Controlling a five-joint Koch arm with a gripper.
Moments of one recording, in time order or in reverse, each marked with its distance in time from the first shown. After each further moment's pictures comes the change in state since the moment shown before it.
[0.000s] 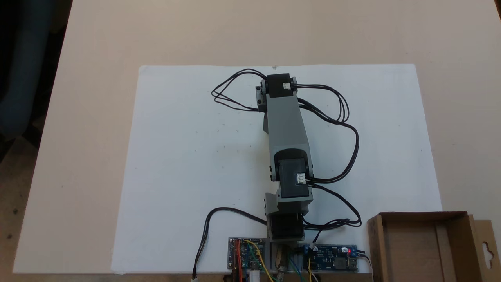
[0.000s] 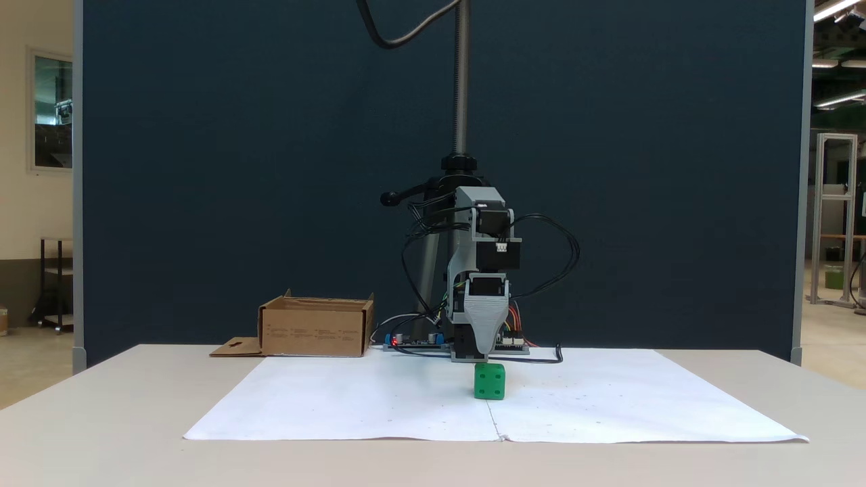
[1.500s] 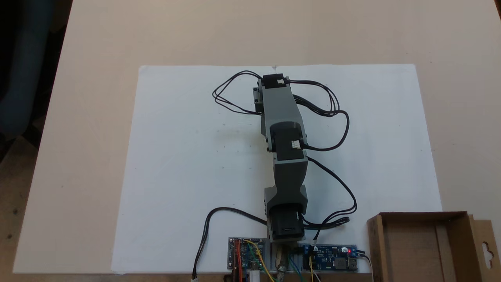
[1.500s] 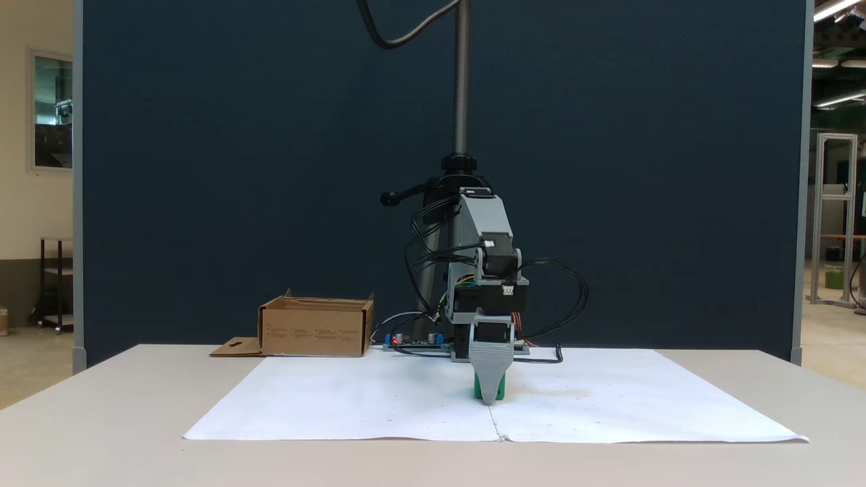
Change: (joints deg) arm -1.1 -15.5 -0.3 -7.6 0.6
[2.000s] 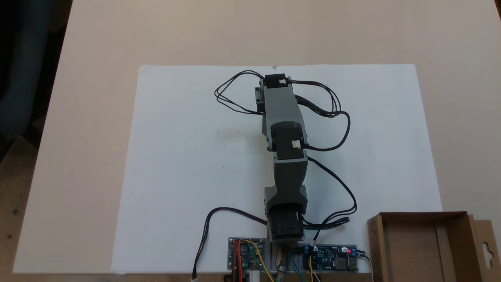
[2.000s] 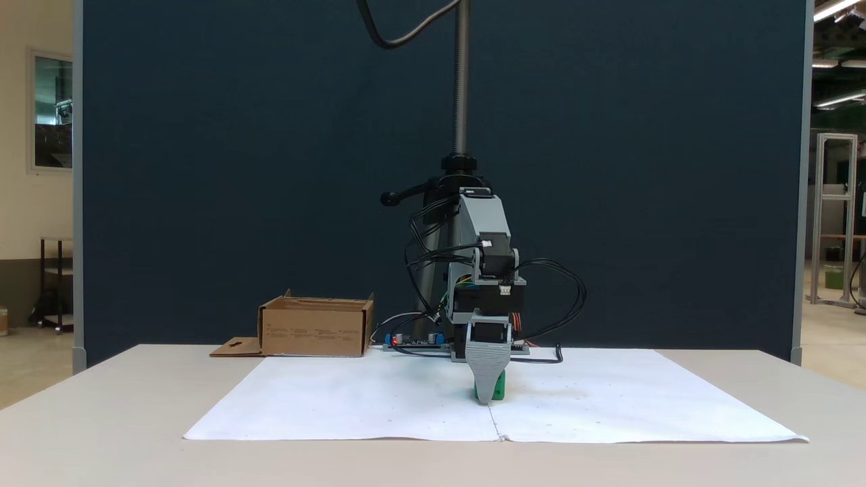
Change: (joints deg) arm 1.1 0.0 0.0 0.0 0.0
